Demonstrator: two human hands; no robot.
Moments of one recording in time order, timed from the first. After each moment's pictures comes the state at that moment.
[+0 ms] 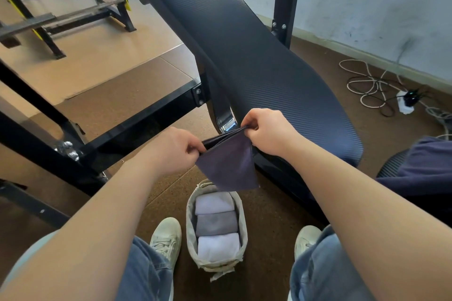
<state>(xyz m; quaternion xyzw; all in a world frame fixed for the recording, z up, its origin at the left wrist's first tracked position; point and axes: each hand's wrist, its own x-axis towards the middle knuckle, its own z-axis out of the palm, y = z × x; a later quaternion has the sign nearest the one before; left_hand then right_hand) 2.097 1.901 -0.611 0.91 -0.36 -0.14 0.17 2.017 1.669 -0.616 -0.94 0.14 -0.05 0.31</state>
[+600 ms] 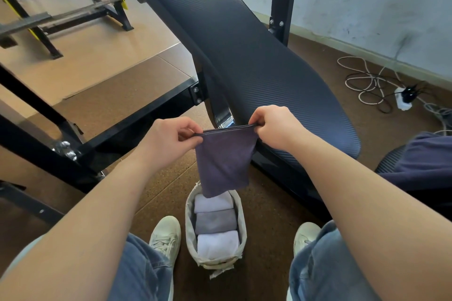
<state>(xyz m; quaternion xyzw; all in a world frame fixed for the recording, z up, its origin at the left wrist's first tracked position) 2.104 1.904 -0.621 0.88 -0.31 -0.07 0.35 2.014 1.650 -0.617 -0.94 0.18 0.00 0.29</state>
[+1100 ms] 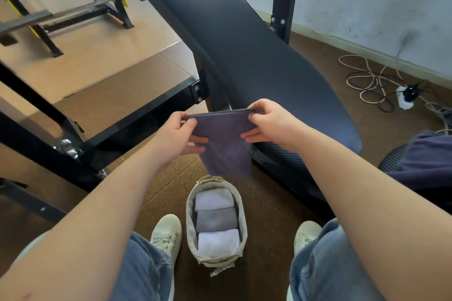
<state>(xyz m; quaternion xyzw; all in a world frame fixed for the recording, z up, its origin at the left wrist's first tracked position) 2.095 1.882 -0.617 0.80 -0.09 -0.24 0.54 2.017 1.664 -0.609 -0.76 0.22 0.03 0.61</state>
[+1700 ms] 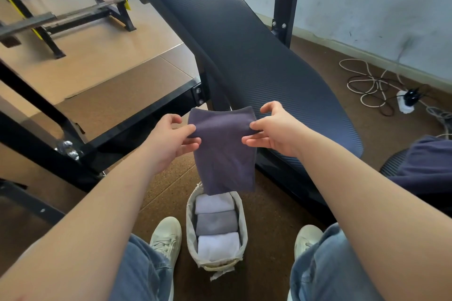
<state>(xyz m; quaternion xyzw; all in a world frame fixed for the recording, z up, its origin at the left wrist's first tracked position) 2.101 1.885 -0.613 0.77 0.02 -0.23 0.59 2.014 1.661 -0.605 -0.64 0.29 0.05 0.71</state>
